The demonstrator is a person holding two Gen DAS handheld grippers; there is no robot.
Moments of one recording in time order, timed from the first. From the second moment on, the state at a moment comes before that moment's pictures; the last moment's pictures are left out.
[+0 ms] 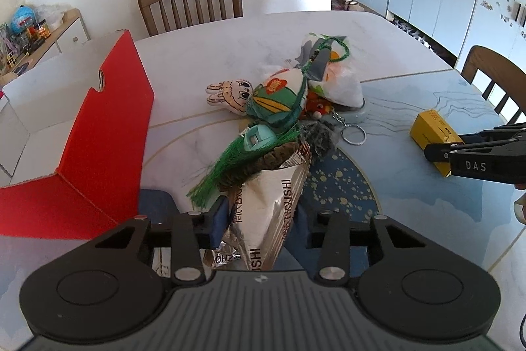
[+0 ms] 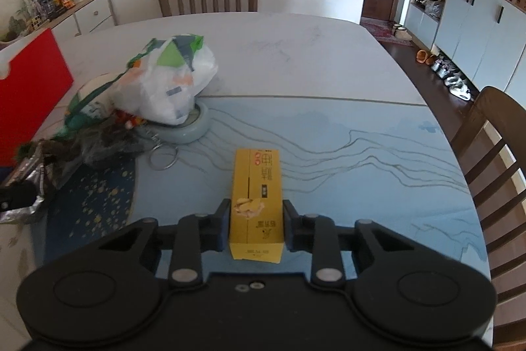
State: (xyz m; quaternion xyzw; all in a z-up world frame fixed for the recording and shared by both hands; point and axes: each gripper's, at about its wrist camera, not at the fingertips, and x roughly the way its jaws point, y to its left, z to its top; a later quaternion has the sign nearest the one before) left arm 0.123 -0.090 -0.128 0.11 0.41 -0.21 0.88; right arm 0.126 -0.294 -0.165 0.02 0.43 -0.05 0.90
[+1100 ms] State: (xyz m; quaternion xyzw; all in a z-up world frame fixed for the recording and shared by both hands) left arm 0.082 -0.031 -0.114 0.07 0.47 -0.37 0.80; right arm 0.071 -0.218 -0.105 -0.02 0.40 0.01 0.92
